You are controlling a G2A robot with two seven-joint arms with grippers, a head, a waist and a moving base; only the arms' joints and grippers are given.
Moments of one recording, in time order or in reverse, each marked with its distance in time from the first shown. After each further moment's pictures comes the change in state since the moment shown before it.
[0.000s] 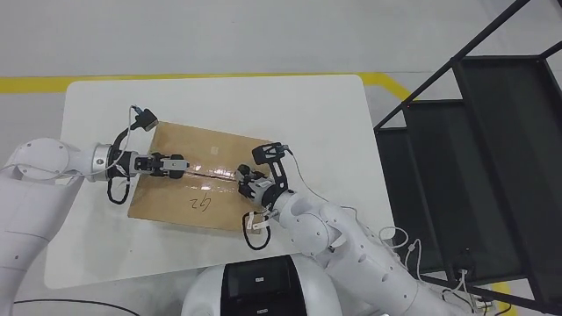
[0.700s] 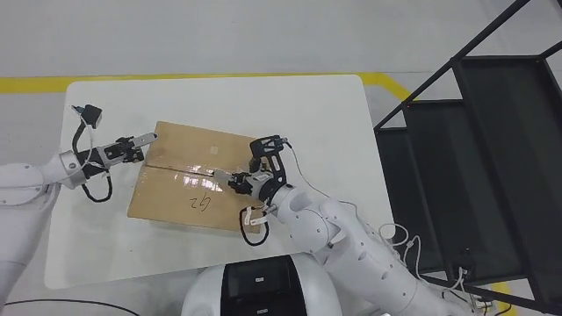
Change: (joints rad) left arm 0.194 0.043 -0.196 -0.023 0.221 0.063 0.389; right arm 0.024 -0.018 0.009 -0.017 -0.011 -0.008 -0.002
